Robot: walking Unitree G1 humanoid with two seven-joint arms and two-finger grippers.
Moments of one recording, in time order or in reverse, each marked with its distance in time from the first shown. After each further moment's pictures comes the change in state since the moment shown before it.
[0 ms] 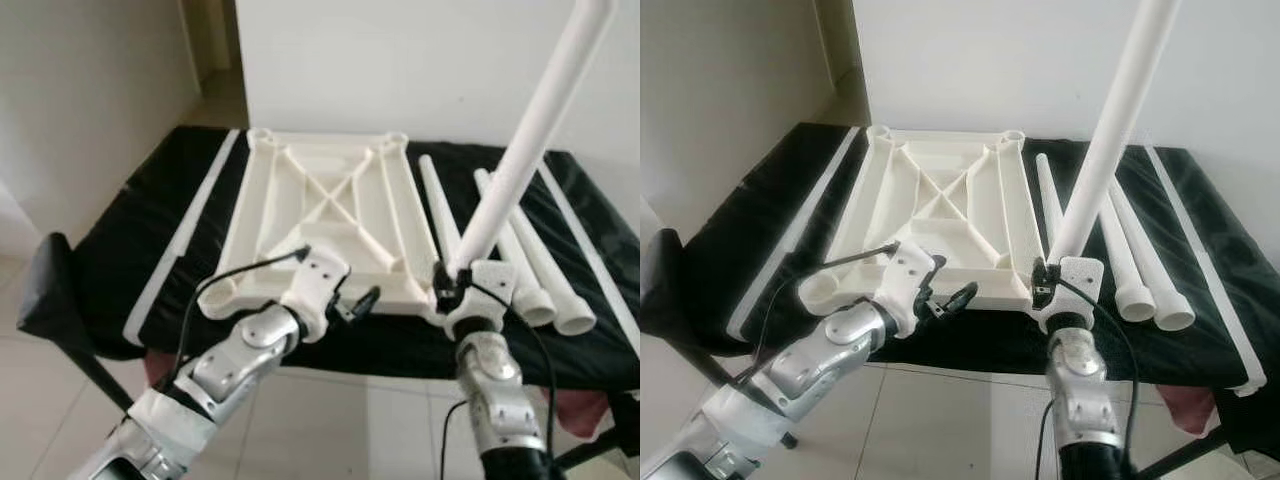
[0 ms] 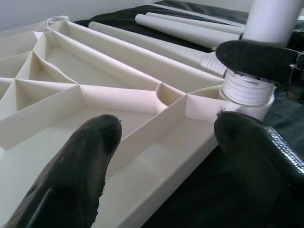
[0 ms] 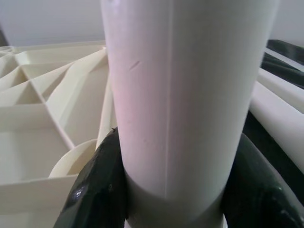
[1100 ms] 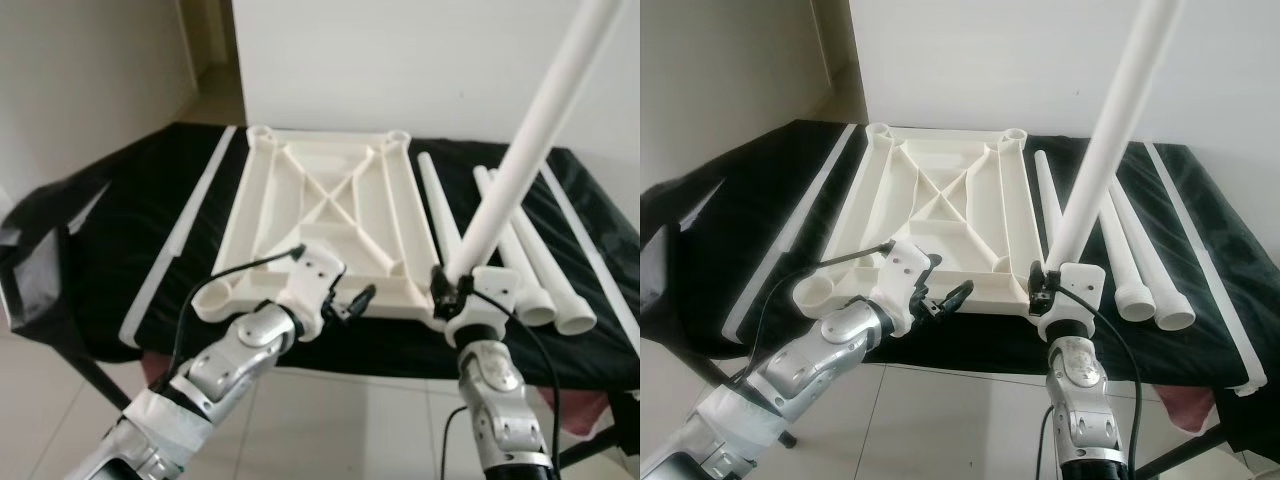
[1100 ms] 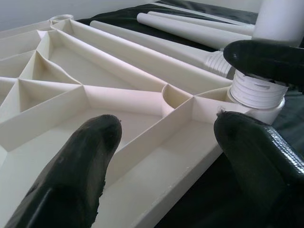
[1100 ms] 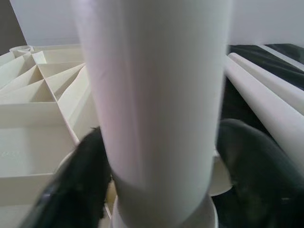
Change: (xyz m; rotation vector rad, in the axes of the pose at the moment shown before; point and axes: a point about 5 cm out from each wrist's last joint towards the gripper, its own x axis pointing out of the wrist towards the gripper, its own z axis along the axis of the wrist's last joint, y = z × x) left arm -0.003 0.002 -0.001 0.003 0.003 0.008; right arm -0.008 -0.004 0.005 -0.023 -0.014 0.116
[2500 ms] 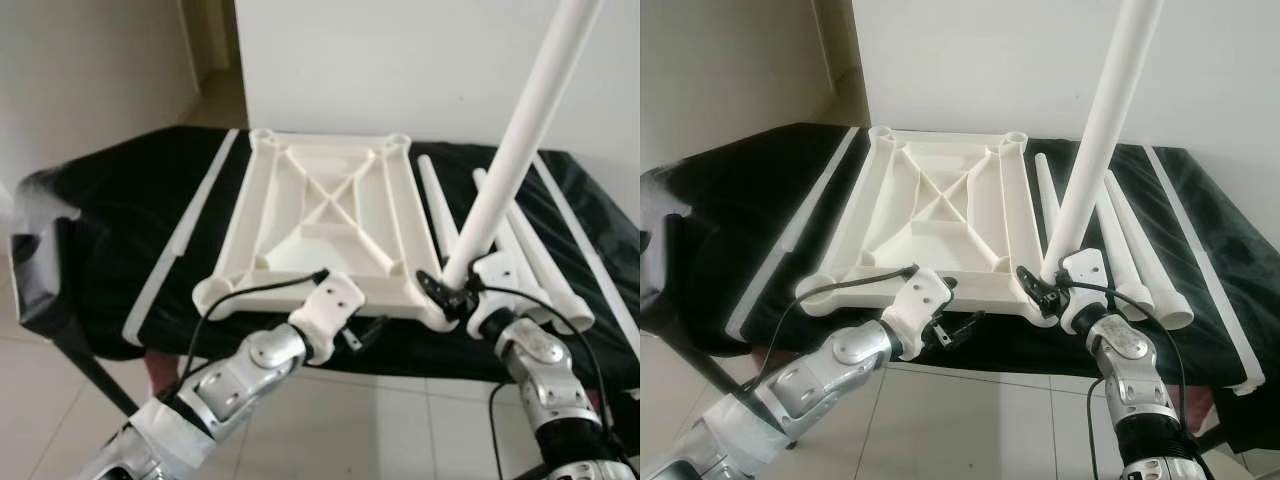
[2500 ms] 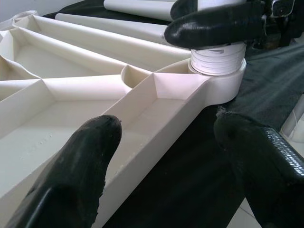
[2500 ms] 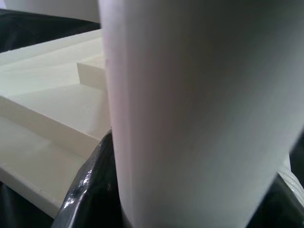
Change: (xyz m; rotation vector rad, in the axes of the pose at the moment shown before) left arm 0.000 -0.023 -0.014 0.095 0.060 -0.088; right arm 0.030 -0.032 -0.007 -0.141 0.054 0.518
